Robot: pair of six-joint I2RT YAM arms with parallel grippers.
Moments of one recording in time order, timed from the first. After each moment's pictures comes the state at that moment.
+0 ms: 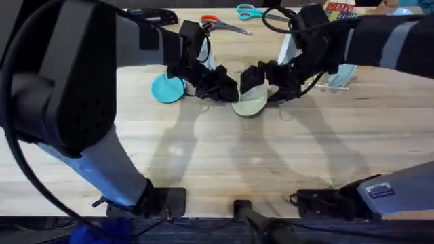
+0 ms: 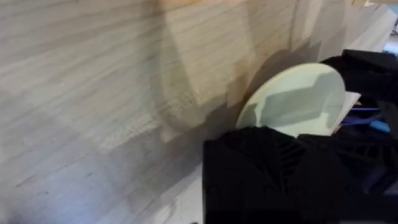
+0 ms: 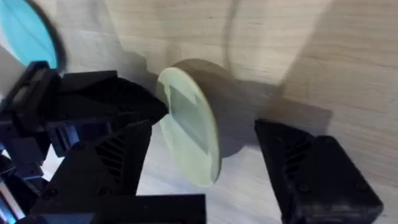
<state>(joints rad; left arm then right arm) -0.30 1.90 1.08 -0.53 0.77 -0.29 0.31 1.70 1.06 -0.65 -0.42 0.42</state>
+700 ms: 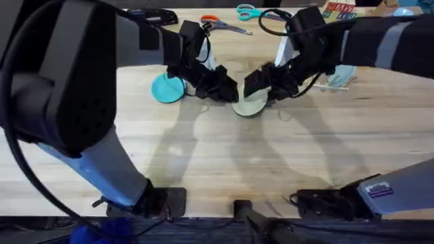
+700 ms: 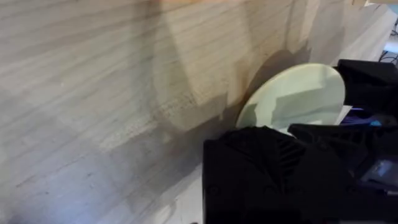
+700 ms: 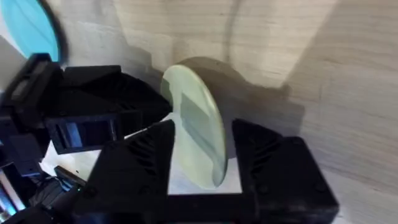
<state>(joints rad) -0.30 1.90 1.08 -0.53 0.77 -0.29 0.31 1.72 1.06 -0.64 -0.45 0.39</state>
